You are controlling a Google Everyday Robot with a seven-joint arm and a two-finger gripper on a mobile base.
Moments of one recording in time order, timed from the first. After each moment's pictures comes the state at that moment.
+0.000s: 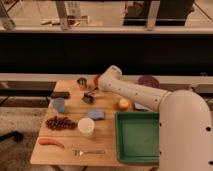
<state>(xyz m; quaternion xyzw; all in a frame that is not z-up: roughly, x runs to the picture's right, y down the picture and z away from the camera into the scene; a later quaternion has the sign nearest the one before) -0.030 -0.013 0.941 -0.10 -0.10 0.04 0.99</state>
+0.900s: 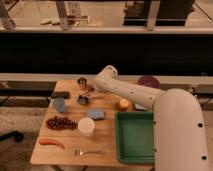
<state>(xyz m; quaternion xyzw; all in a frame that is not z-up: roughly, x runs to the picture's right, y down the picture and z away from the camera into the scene) -0.051 -0.006 0.934 -0.11 -0.12 0.01 0.99</state>
